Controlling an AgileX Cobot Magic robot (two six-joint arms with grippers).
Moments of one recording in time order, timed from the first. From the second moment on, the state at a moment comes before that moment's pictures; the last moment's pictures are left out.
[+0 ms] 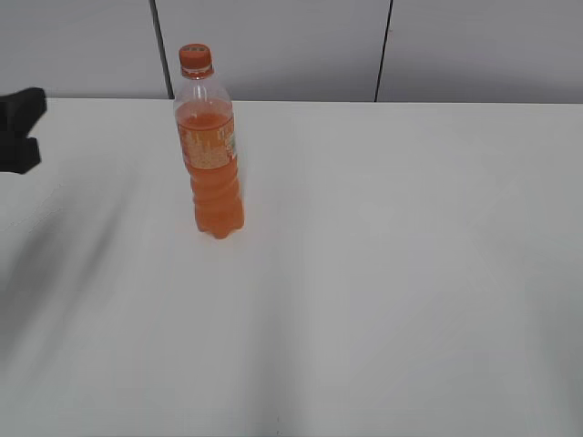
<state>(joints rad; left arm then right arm) -0.14 1.14 -0.39 0.06 -0.51 0.07 -0.07 -0.01 -0.44 0.08 1.02 -0.27</state>
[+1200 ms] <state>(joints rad) -0.27 1.93 -0.40 0.42 -1.20 -0.02 -0.07 -0.01 -0.44 0.08 1.02 -0.27</state>
